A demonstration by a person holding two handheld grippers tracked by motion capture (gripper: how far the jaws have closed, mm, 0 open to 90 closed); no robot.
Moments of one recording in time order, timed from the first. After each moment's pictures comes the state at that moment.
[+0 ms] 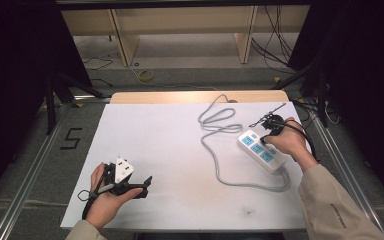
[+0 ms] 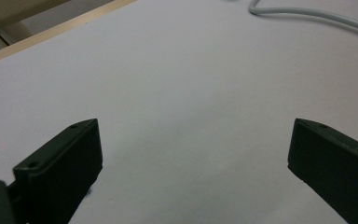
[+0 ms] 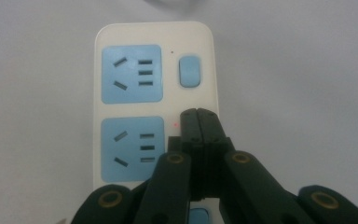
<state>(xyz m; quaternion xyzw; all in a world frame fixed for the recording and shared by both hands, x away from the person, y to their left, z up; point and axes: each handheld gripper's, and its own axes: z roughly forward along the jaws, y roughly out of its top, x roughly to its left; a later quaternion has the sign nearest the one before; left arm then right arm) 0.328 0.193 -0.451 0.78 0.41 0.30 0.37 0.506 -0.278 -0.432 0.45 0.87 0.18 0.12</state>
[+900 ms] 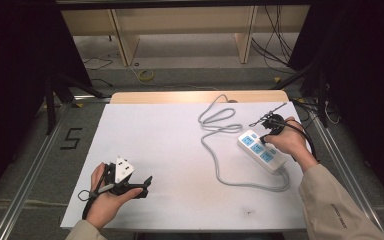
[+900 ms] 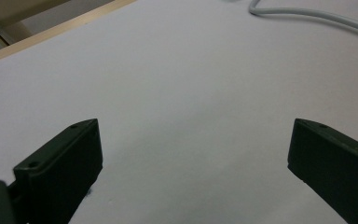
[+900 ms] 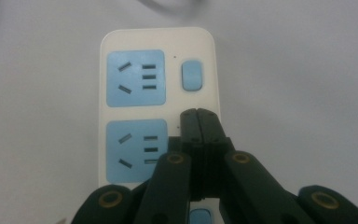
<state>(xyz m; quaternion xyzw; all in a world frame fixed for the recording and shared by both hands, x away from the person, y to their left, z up) 0.328 0.193 -0.451 0.78 0.41 0.30 0.37 0.505 -0.278 -0.430 0.45 0.87 0.19 0.12</state>
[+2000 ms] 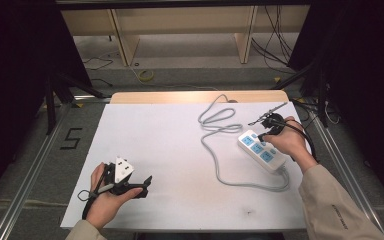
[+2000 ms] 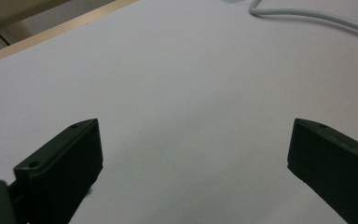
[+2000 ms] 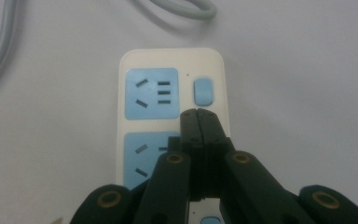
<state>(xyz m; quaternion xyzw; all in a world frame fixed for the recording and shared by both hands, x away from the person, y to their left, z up) 0.328 0.193 -0.451 0.78 0.42 0.30 0.37 0.499 -0.273 -0.423 0.44 0.86 0.21 0.13</state>
